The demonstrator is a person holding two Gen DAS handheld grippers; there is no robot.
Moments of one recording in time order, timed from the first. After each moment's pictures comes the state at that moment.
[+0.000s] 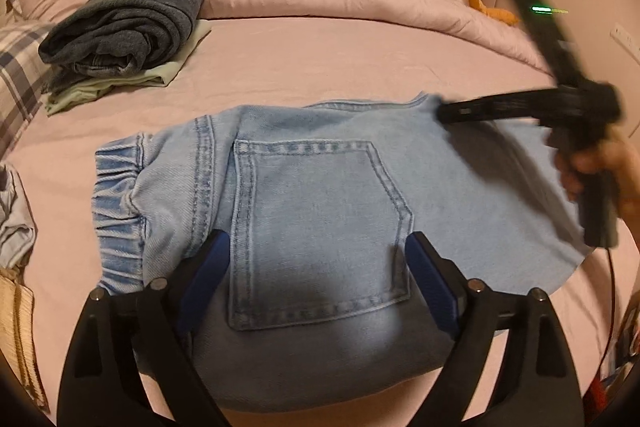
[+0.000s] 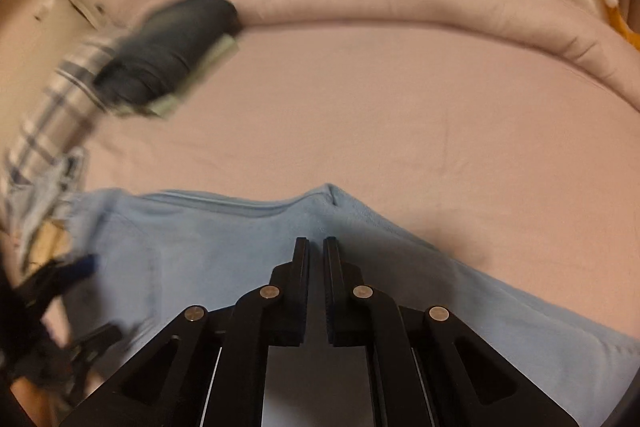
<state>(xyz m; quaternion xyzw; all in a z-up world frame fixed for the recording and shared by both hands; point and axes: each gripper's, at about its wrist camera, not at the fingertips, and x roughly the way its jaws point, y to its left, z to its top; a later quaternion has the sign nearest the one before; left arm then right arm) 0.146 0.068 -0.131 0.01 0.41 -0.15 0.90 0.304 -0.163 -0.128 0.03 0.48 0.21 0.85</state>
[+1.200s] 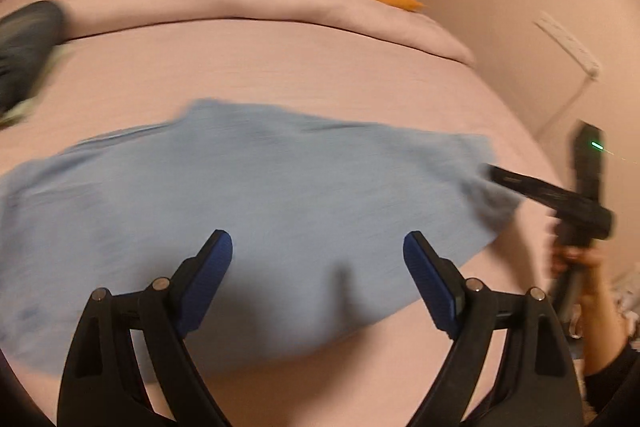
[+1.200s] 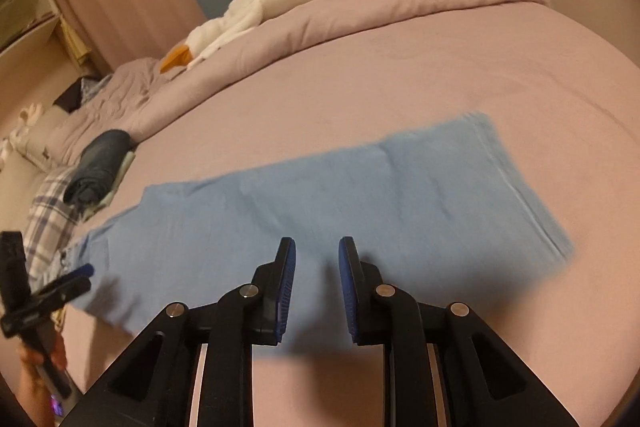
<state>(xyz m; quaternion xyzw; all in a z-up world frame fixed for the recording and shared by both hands) 0.121 -0.101 -0.096 -0.04 0.43 -0.32 0.84 0.127 -0.447 -0.127 0.21 0.39 0.05 0.89</state>
